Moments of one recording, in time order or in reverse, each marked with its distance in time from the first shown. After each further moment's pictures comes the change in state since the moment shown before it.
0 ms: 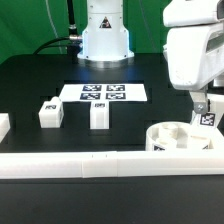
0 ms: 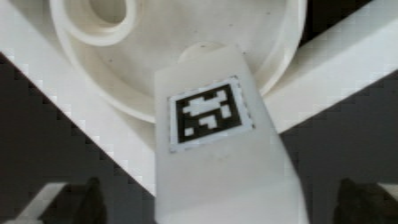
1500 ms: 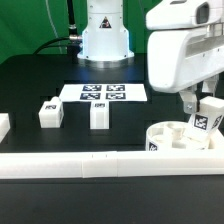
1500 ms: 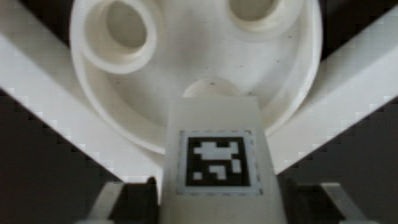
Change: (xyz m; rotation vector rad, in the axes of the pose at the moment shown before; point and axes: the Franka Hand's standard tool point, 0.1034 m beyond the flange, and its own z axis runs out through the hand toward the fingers) arm -0.014 0.010 0.003 -0.014 -0.008 0.236
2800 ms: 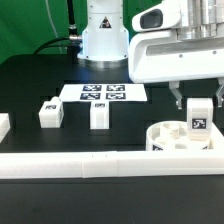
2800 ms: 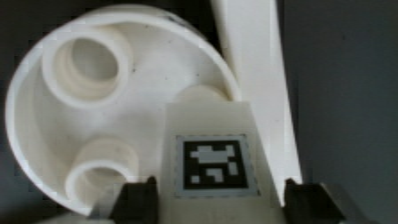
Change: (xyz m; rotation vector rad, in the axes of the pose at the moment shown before) arm -0.004 -0.007 0.001 0.029 0.019 1.147
